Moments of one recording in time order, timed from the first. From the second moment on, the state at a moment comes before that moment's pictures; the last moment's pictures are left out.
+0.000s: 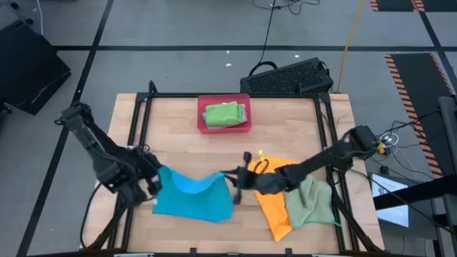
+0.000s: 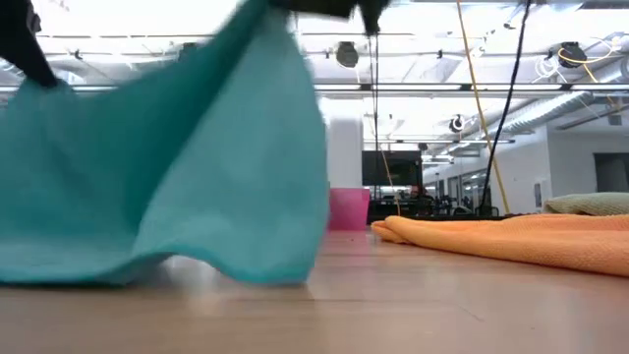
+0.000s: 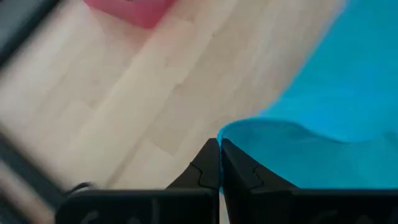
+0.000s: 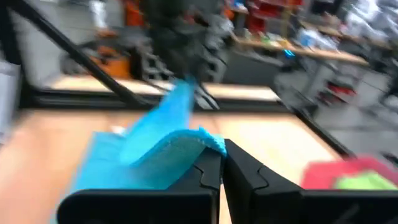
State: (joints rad) left arm -0.85 1.14 0.94 -1.37 -0.62 -1.40; right arm 0.38 1.75 1.05 0.47 0.65 -0.02
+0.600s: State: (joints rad) left arm -0.84 1.13 0.93 -1.33 -0.62 -1.34; right arm 0.17 1.74 1.05 0.26 0.41 -0.05
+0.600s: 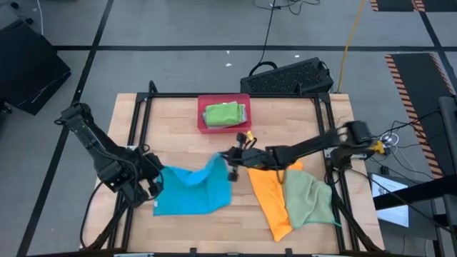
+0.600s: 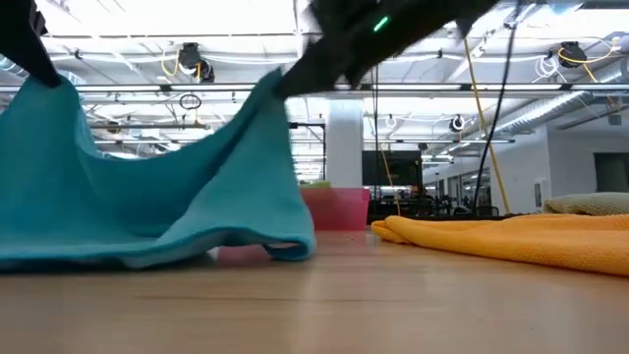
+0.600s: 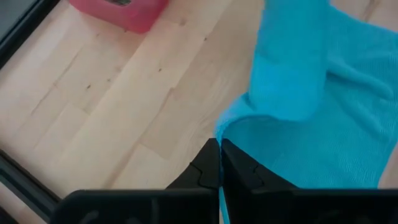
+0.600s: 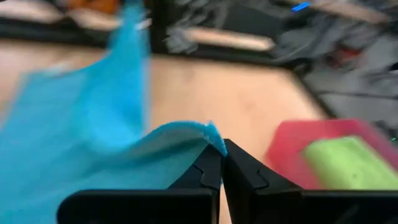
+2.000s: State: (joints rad) left arm -0.92 1.13 0.93 -1.19 -0.58 -1.41; right arm 0.08 1.93 1.05 0.57 0.11 -0.16
